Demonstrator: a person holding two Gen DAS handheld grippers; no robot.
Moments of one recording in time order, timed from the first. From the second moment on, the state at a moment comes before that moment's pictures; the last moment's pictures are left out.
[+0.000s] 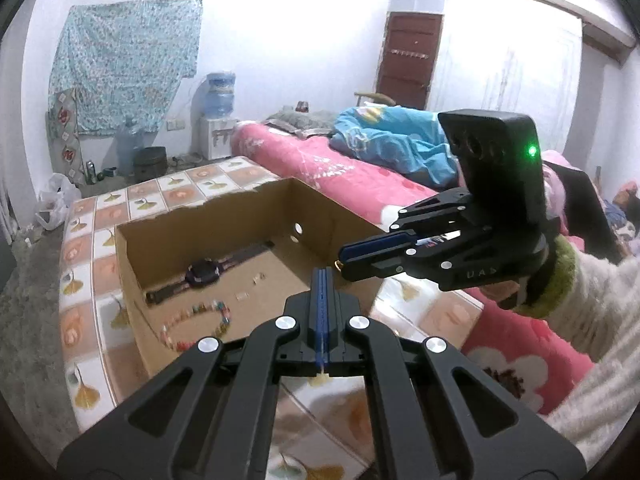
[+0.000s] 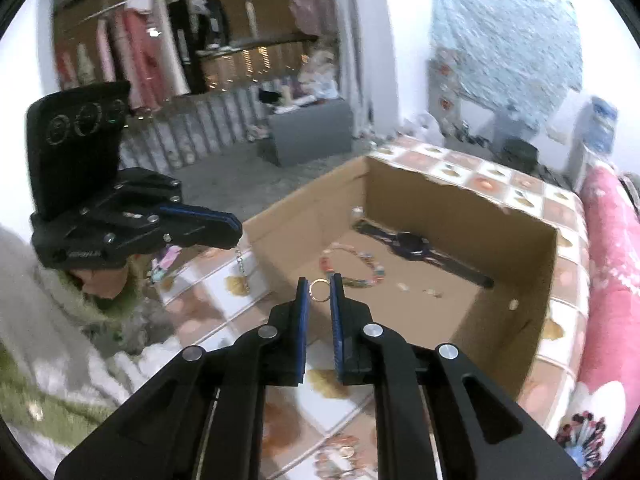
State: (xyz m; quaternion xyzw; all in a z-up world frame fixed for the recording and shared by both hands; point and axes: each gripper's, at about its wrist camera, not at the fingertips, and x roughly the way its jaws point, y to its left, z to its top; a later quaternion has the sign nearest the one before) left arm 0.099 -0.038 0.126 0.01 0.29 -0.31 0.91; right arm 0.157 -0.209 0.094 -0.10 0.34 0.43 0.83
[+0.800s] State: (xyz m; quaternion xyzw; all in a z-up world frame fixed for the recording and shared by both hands) left arm 0.235 -0.079 0.055 -0.05 0.46 -0.26 0.85; right arm 0.278 -0.217 0.049 -0.10 0.48 0.29 0.82
